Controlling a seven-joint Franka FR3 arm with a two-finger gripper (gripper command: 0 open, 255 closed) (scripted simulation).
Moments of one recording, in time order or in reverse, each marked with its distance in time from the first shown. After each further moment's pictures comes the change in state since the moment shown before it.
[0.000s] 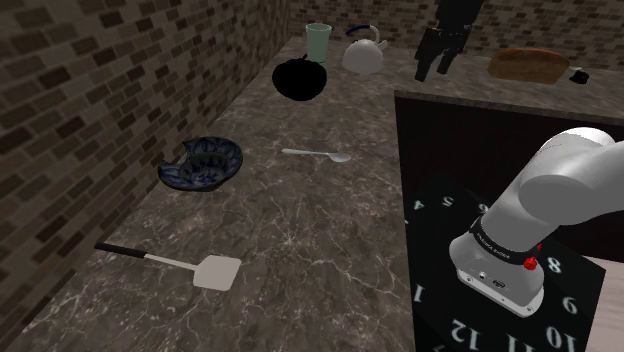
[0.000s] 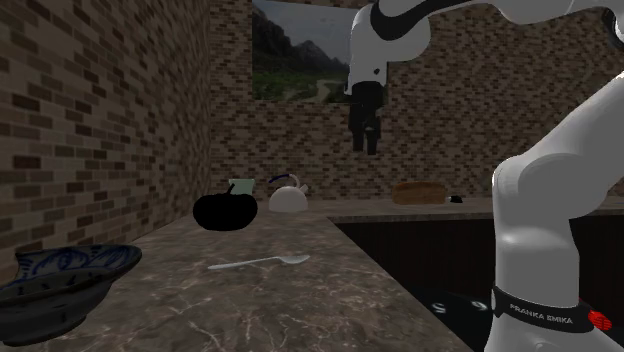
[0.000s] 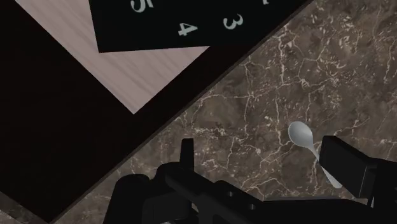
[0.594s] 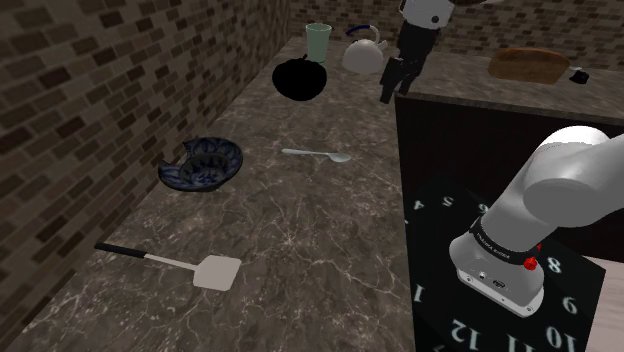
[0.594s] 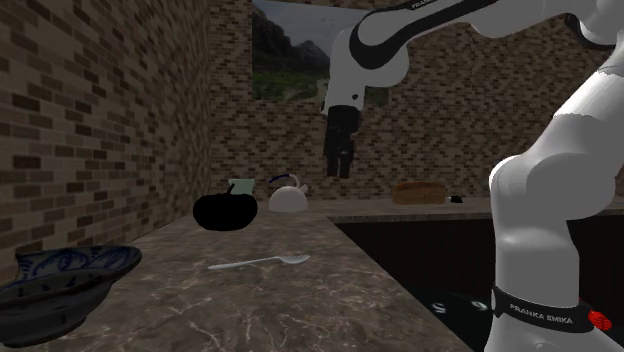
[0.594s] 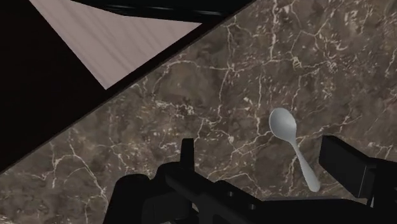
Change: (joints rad) arm 0.082 0.130 0.019 -0.086 0.057 0.265 -0.069
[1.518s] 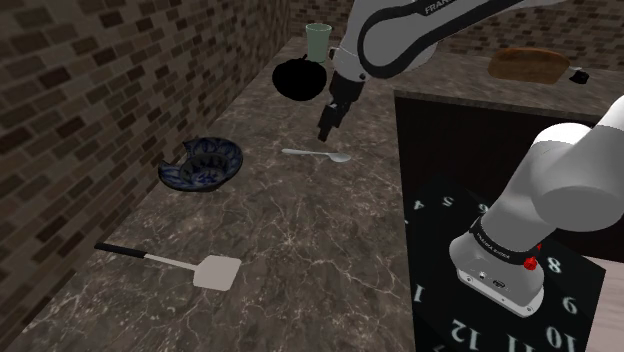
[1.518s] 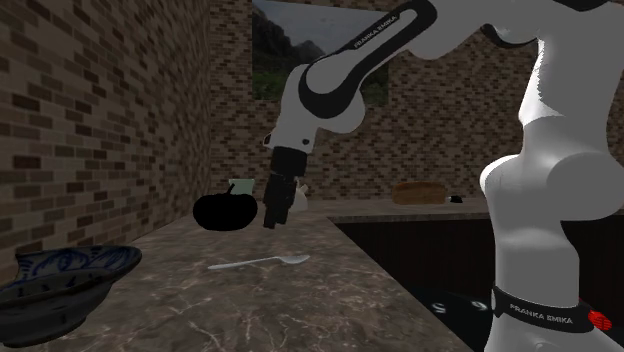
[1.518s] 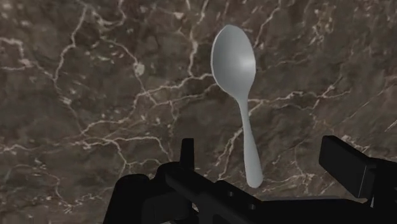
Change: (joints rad) arm 0.188 0.395 0.059 0.021 0.150 0.484 -0.172
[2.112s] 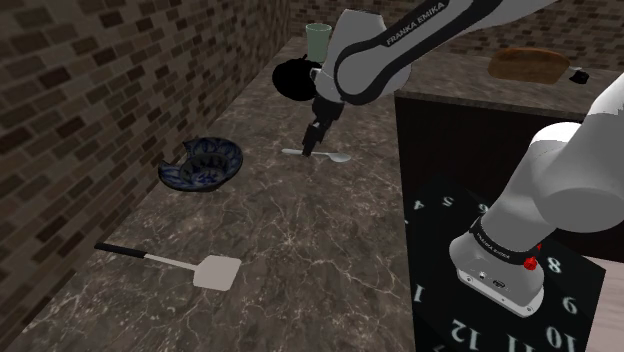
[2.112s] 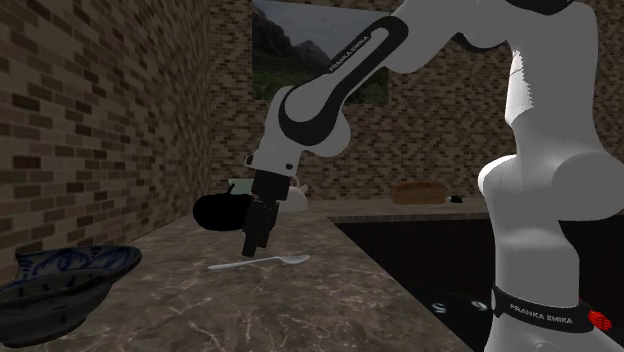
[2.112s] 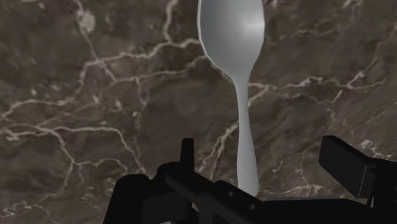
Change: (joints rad) arm 0.045 0.174 0.015 0.035 0.061 0.163 -0.075
